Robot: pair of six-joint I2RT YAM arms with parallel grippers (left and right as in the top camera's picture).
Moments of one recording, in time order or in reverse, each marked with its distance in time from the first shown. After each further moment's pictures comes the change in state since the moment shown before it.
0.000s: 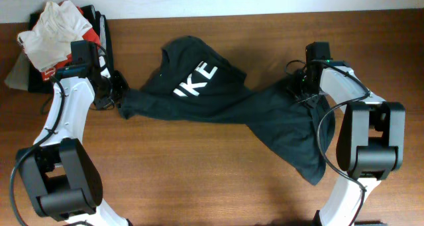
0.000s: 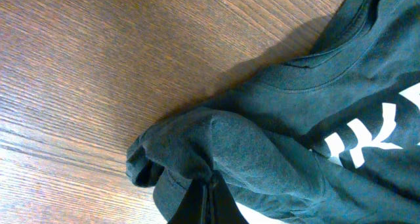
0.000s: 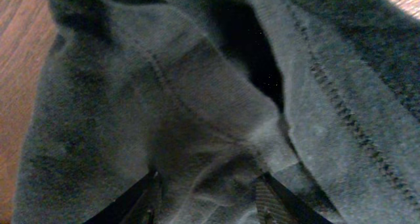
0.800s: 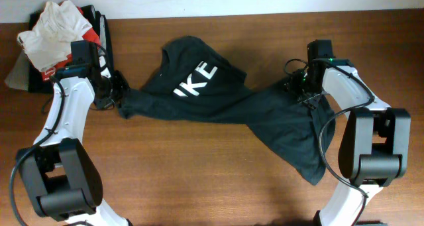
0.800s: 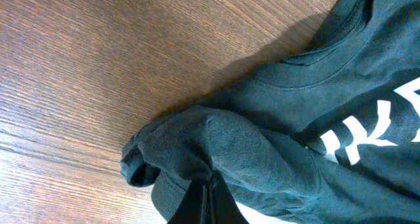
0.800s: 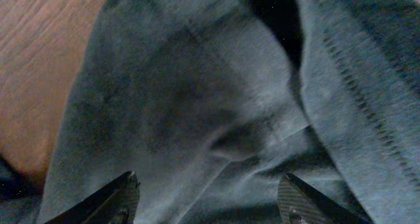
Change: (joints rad) left arm 0.000 0.000 0.000 -0.001 0.015 0.000; right arm 0.010 -0.060 0.000 -0.054 -0.029 -0.054
